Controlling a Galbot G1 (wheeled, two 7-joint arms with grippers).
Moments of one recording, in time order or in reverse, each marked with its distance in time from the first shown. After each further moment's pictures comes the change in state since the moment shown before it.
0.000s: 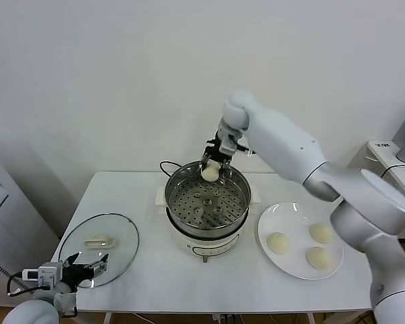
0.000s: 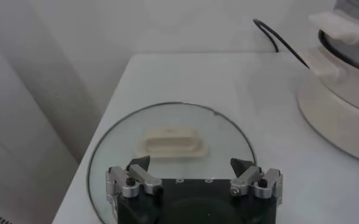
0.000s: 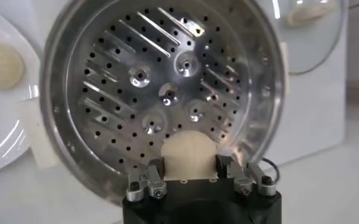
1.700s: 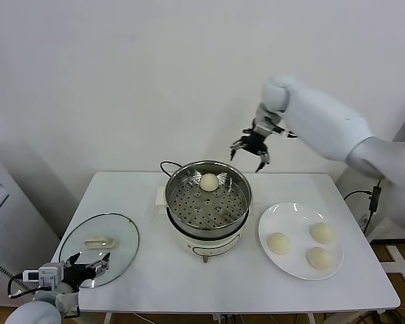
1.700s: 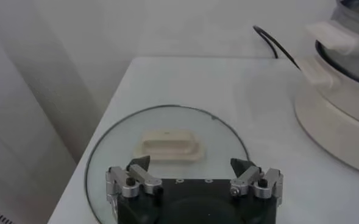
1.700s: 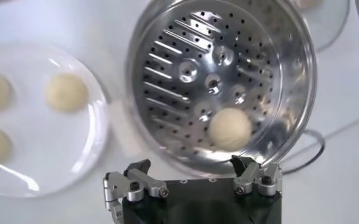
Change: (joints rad) left arm 0.003 -0.041 -0.008 -0.033 0.004 0.016 -0.019; right arm 0.333 -0.319 -0.540 -0.017 0.783 -0.311 -0.079
